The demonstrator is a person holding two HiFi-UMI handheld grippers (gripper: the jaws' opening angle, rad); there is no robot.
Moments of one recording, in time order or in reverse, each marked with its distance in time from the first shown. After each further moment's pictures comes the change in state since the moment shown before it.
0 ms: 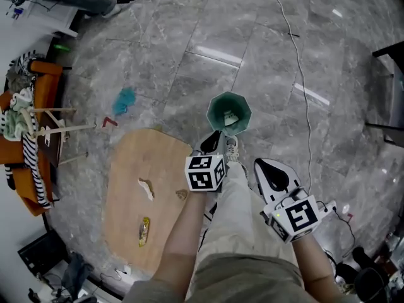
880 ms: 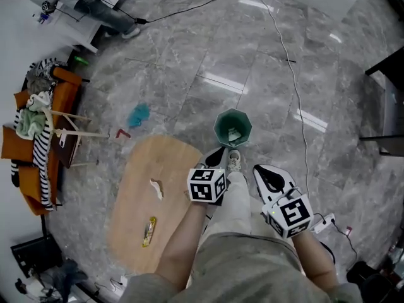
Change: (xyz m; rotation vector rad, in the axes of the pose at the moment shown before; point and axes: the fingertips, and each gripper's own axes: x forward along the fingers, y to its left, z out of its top) left arm -0.106 -0.060 0.025 0.042 -0.056 -0.073; right arm -0.069 0.051 0.027 -0.126 -0.032 0.015
